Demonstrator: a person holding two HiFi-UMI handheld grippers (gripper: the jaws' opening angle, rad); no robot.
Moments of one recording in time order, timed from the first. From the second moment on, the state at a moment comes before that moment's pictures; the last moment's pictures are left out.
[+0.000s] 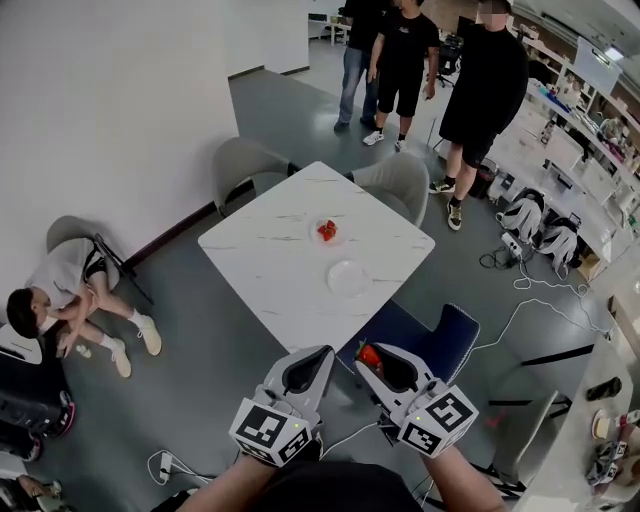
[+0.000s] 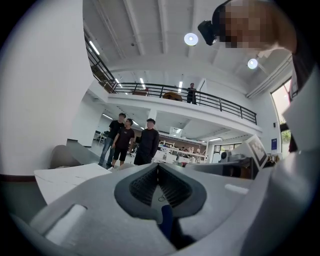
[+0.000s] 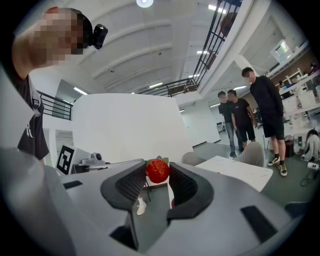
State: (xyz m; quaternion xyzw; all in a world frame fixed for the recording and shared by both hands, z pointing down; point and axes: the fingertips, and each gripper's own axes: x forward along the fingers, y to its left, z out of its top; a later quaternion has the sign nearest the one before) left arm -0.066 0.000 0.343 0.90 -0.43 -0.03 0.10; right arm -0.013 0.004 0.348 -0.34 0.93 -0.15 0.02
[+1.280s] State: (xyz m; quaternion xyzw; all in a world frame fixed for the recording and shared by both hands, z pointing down) left arm -0.053 -0.246 0.460 0.91 -0.40 0.02 0.13; right arm -0.013 -0.260 0.508 -0.38 0.90 -0.19 -0.14
